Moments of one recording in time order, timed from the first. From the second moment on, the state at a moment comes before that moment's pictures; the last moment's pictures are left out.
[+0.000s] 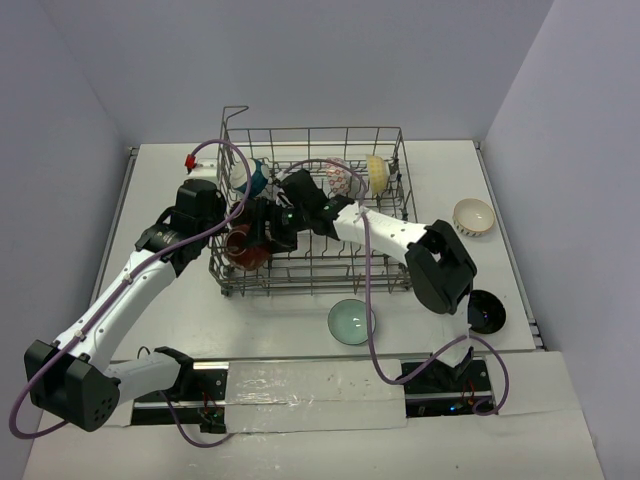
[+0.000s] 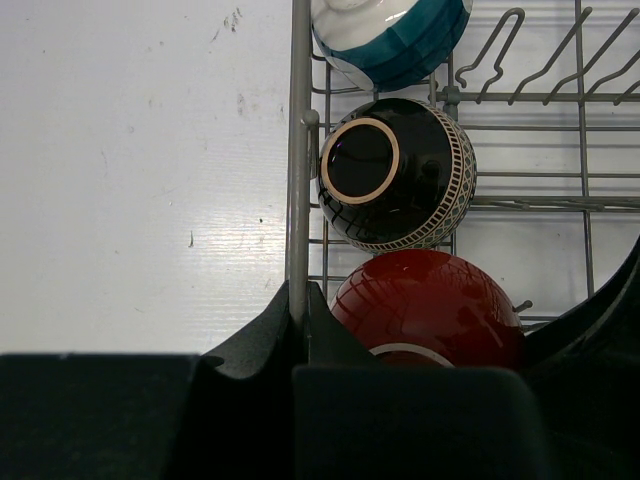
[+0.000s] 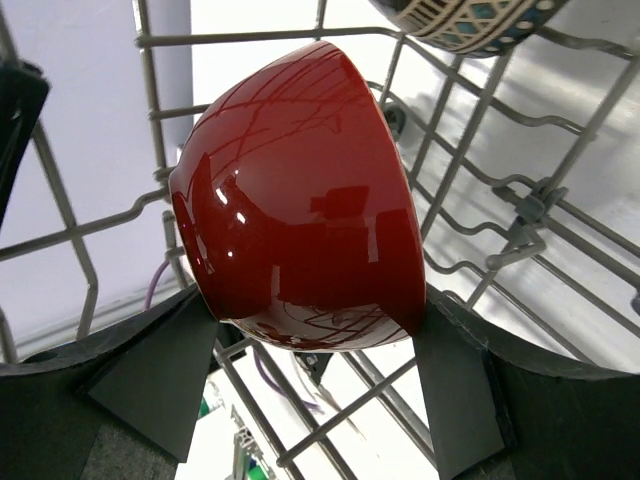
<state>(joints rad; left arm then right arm) -0.42 1.15 1.02 -0.49 -0.36 -0.24 0.79 1.94 1.50 -0.26 -0.48 0.87</state>
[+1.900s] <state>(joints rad) -0.43 1.15 1.02 -0.50 -0.37 -0.25 0.80 2.05 1.70 -0.40 -0.44 0.90</state>
